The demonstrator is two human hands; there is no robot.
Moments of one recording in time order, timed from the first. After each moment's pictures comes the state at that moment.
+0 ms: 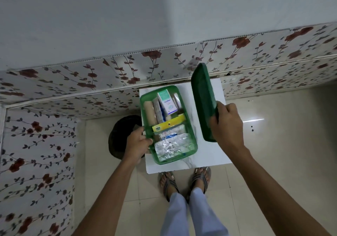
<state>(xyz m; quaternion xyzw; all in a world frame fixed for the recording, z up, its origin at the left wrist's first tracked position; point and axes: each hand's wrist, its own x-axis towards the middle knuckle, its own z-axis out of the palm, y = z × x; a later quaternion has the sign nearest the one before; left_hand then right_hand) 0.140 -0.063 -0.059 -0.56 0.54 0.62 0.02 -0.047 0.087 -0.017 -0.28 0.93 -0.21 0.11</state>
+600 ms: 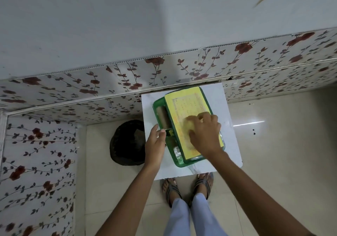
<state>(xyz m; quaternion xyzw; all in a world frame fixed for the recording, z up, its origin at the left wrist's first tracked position) 0.109 -0.036 -0.063 -0.57 0.54 0.62 -0.04 -0.012 0.049 -0.045 -0.33 0.91 -0.11 0.21</state>
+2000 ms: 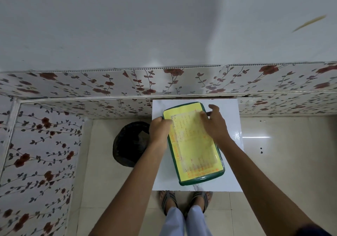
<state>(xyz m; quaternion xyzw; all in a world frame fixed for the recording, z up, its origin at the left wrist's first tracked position) 0.051 -0.099 -0.065 -0.65 0.46 0.60 -0.06 -0.078 -0.009 -0.071 -0.15 0.86 -0.32 0.37</state>
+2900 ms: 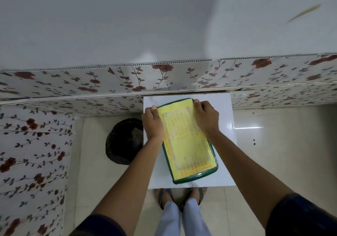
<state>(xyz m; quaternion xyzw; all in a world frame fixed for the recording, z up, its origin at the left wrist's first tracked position) 0.033 -0.102 -0.105 -0.64 0.58 0.46 -0.19 -0.088 -0.017 -0.096 -0.12 0.87 -0.35 0.32</state>
